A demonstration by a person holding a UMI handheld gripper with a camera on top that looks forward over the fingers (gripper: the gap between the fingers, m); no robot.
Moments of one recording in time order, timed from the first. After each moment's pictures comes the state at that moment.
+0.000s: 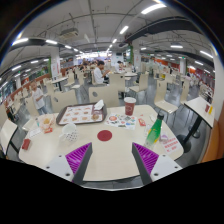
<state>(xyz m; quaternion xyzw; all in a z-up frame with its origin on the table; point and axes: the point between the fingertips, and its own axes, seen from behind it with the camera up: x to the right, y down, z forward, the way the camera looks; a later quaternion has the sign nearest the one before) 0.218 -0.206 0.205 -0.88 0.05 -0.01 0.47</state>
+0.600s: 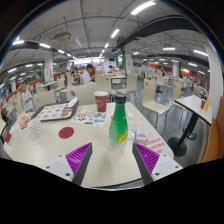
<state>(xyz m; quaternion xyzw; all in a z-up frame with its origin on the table) 0.397 -0.170 0.103 -0.86 0.08 -0.04 0.50</state>
